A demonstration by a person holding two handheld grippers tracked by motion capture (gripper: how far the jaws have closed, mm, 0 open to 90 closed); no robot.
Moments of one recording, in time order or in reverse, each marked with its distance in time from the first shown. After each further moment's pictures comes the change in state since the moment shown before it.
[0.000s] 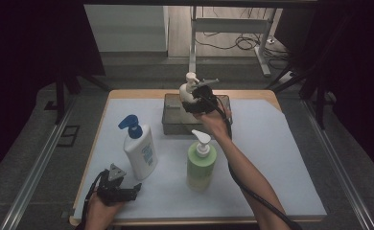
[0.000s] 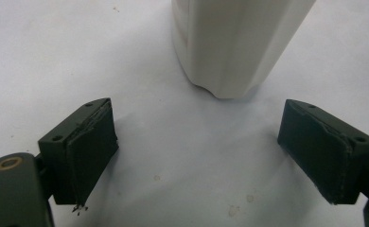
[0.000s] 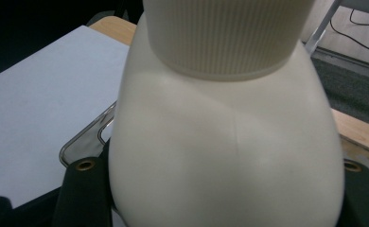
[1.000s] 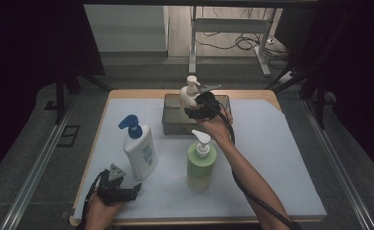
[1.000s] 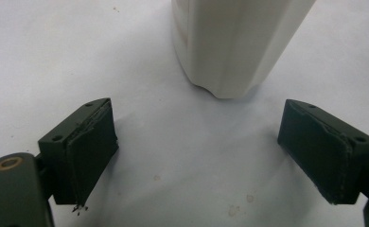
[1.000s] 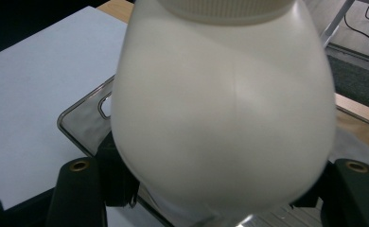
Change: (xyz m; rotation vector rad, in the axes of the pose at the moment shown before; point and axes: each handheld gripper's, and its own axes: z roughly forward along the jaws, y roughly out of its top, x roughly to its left) left arm 0.000 0.000 0.000 0.000 0.001 0.001; right arm -0.006 -0.020 -0.001 0.019 0.044 -0.016
